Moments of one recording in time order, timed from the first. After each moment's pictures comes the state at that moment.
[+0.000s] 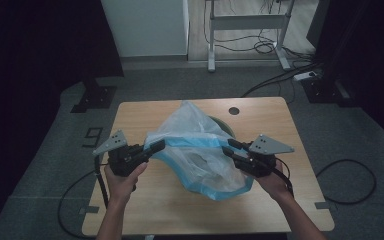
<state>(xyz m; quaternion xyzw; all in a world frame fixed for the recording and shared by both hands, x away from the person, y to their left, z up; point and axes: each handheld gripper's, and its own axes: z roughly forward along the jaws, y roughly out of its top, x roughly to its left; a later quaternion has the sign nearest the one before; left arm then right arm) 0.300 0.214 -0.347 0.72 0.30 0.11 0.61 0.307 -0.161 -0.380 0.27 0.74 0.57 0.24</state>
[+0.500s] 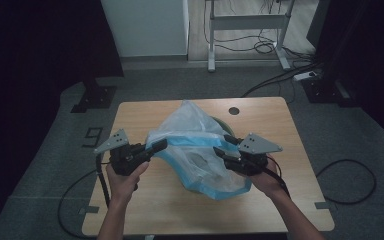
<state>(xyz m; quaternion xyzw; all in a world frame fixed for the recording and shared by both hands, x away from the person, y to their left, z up) 0.301 0.209 -0.344 0.72 0.30 0.10 0.62 0.310 -0.138 -0.374 0.27 0.75 0.54 0.27</state>
